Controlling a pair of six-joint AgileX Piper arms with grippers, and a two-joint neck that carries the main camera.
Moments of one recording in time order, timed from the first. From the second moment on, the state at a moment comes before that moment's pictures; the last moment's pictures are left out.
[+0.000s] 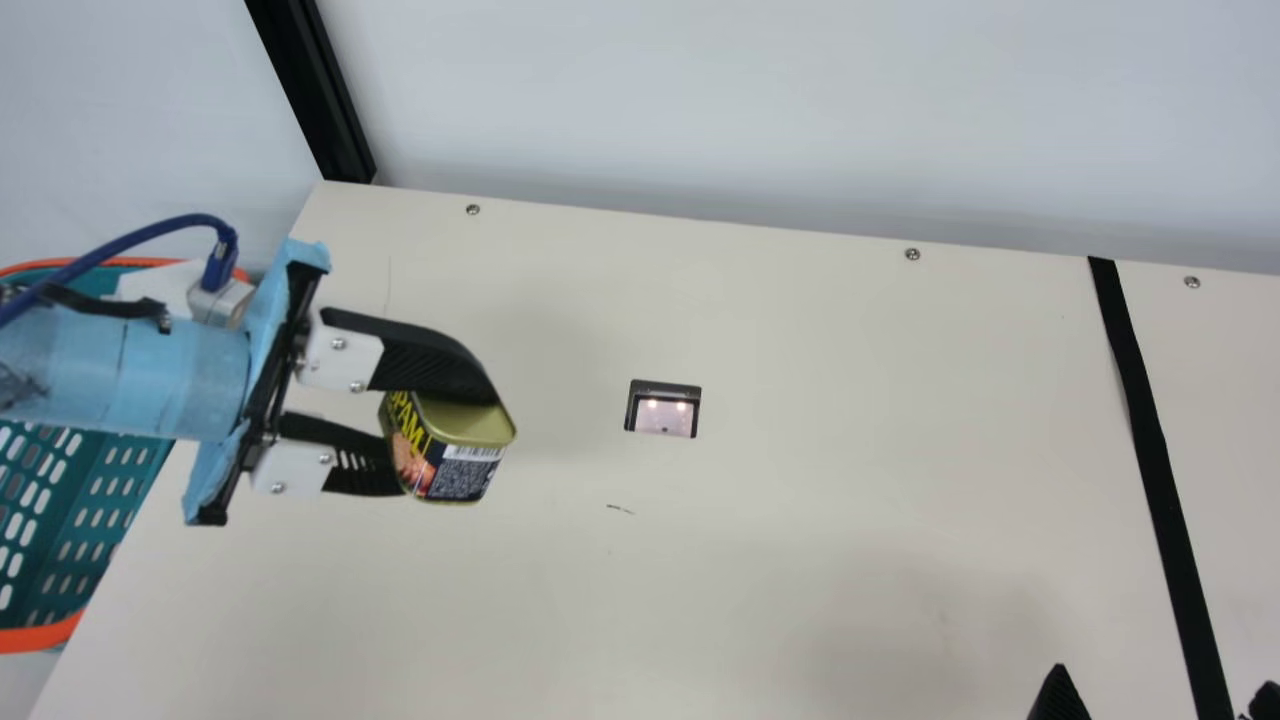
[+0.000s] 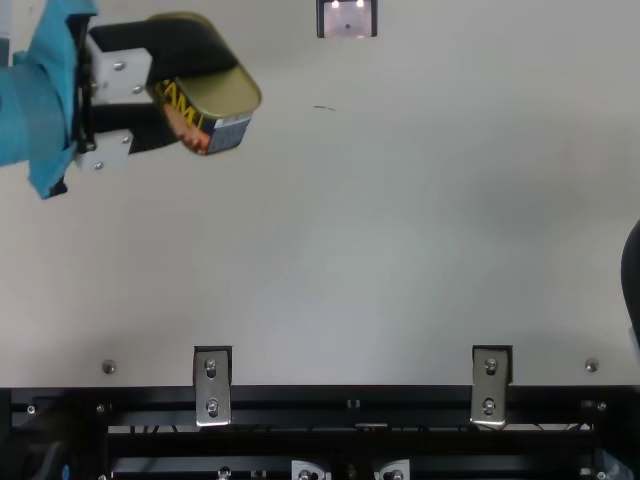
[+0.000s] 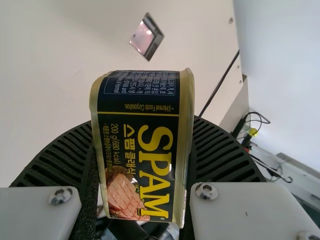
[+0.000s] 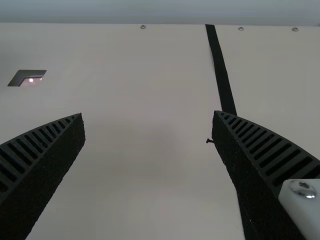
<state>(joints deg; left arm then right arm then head) 0.2 82.8 -54.3 -58.3 59.1 -10.7 -4.0 13.5 -20.2 5.1 38.2 -6.5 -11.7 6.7</state>
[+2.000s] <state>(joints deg) -34.6 94.8 -54.4 -22.9 -7.5 -11.3 -4.0 13.5 -20.2 5.1 38.2 -6.5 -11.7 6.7</state>
